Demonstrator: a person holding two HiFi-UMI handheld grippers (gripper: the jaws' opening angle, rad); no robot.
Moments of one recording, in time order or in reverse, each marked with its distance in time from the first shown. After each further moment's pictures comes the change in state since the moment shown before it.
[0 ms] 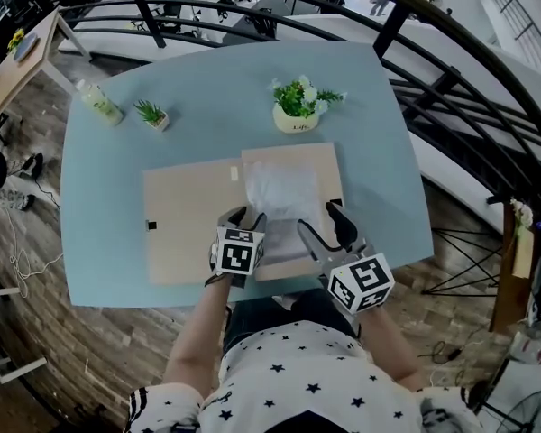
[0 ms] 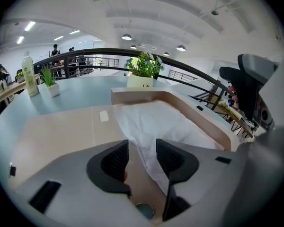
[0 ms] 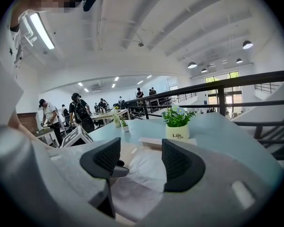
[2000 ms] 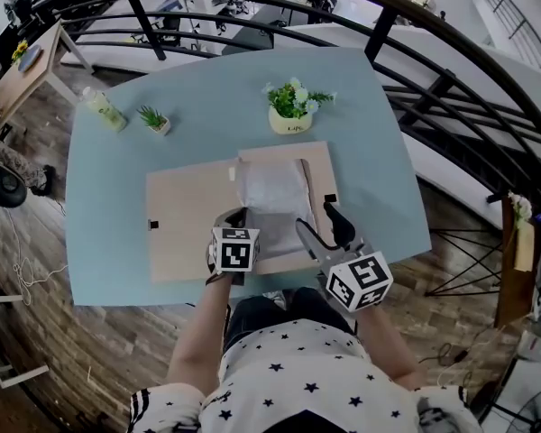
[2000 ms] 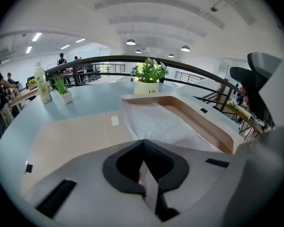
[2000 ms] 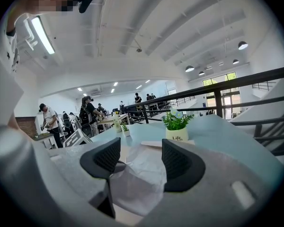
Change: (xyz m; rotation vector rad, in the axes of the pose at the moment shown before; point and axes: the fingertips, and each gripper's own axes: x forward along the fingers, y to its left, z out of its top) left arm -0.021 0.009 0.007 0.006 -0.064 0.114; right arm -0.024 0.009 0.004 0.028 -0.062 -0.006
